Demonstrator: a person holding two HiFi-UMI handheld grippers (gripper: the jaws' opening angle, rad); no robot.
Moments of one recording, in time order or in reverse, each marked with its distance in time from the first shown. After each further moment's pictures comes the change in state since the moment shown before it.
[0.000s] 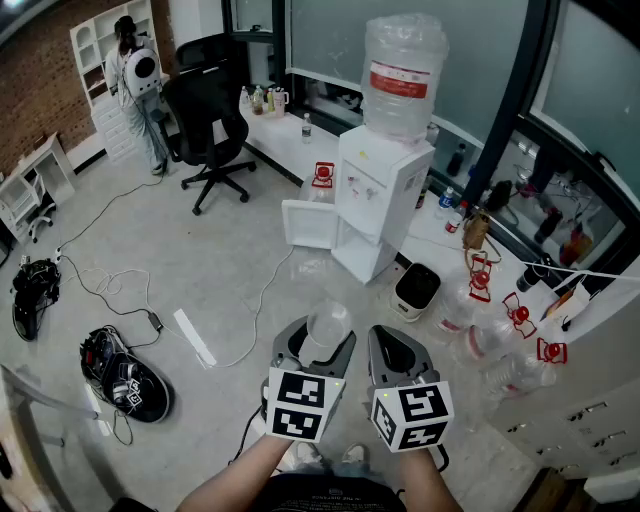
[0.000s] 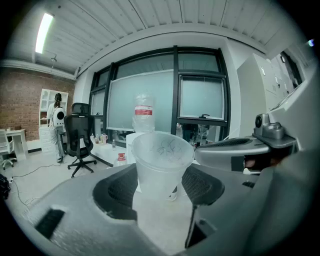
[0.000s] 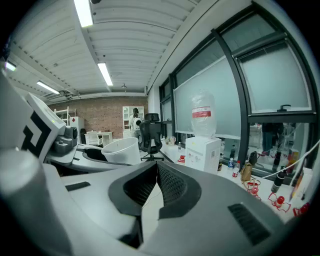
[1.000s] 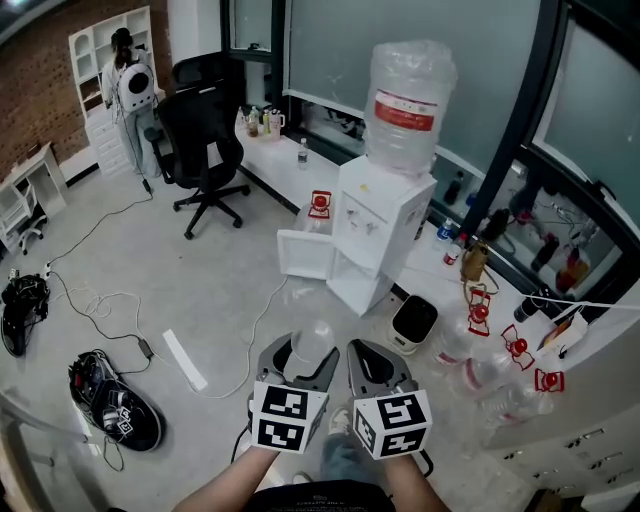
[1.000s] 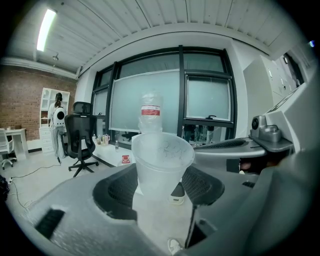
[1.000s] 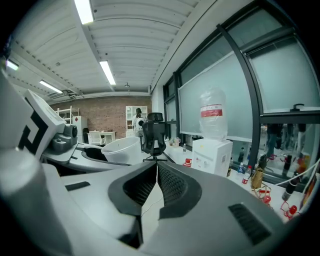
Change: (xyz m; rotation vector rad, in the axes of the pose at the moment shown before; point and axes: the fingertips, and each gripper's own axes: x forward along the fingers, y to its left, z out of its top) left arm 0.041 0.078 0.013 -0.014 -0.003 0.024; right arm 0.095 0.014 0.019 -0.021 -0.001 0.054
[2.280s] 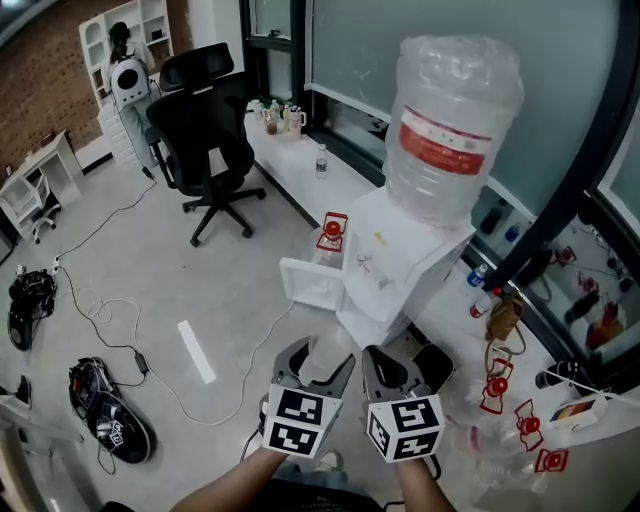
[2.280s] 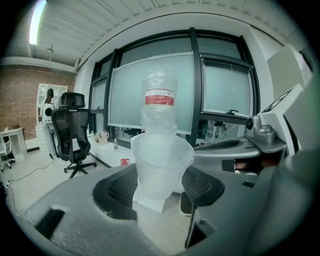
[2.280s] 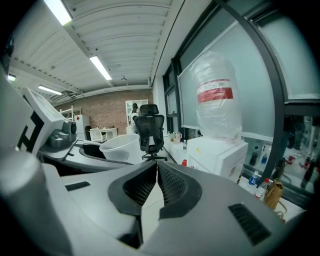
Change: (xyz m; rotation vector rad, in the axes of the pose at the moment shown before) left arm 0.269 0.071 0.070 -0.020 0.069 0.043; right arm 0.220 -0.192 0.037 0.013 0.082 0.096
